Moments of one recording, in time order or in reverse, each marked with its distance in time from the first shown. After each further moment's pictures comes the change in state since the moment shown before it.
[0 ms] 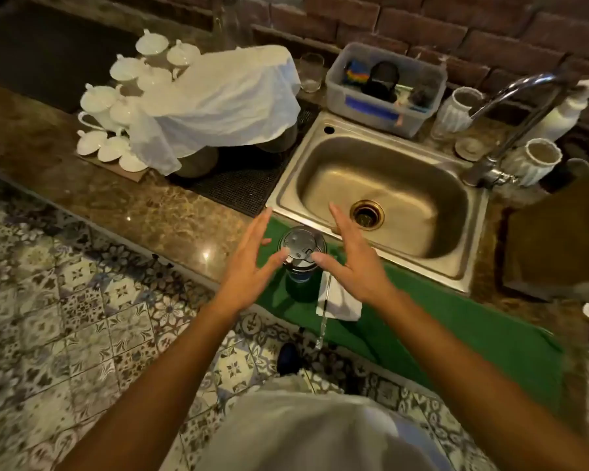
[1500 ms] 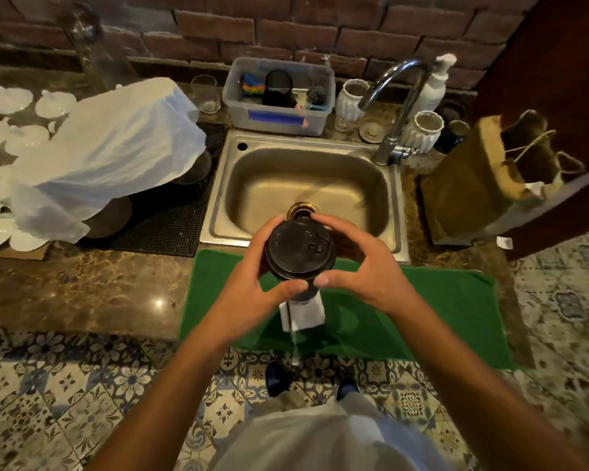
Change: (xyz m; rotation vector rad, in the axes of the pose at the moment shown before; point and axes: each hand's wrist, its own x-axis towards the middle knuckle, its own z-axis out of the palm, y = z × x) left_hand 0.017 0.109 0.021 -0.333 -0.469 0.164; right_hand -0.063 -0.033 -0.083 0.456 0.260 0.037
